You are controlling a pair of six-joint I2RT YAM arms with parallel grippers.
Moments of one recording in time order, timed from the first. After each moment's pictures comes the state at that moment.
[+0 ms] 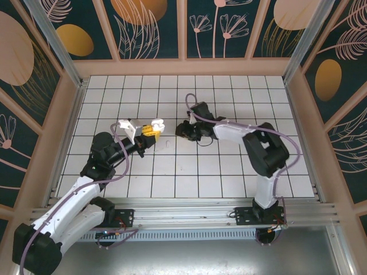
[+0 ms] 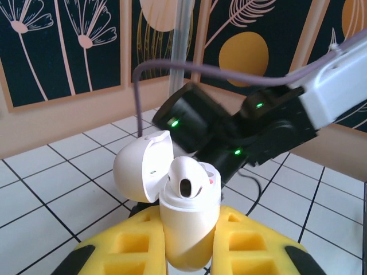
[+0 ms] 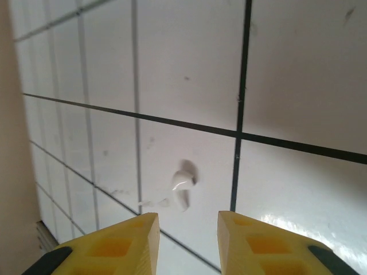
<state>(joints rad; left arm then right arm) -0.43 0.81 0.49 0.28 0.53 -0.11 0.64 1.94 1.21 -0.17 -0.46 0.81</state>
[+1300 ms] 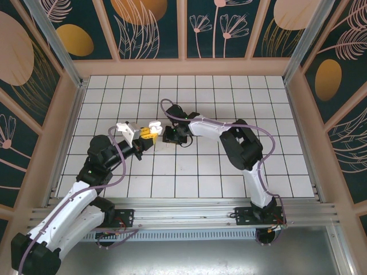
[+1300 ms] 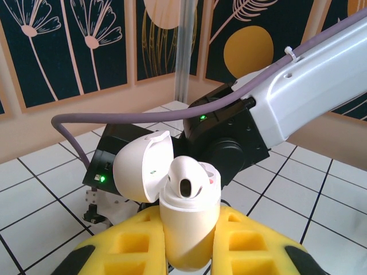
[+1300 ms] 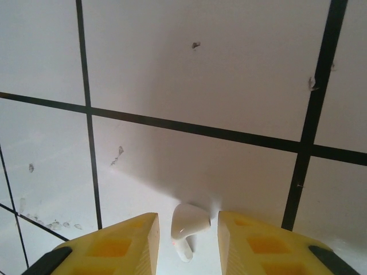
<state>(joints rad) -0.43 0.73 0.49 0.19 0.51 -0.07 0.79 2.17 1.58 -0.52 -0.23 0.78</state>
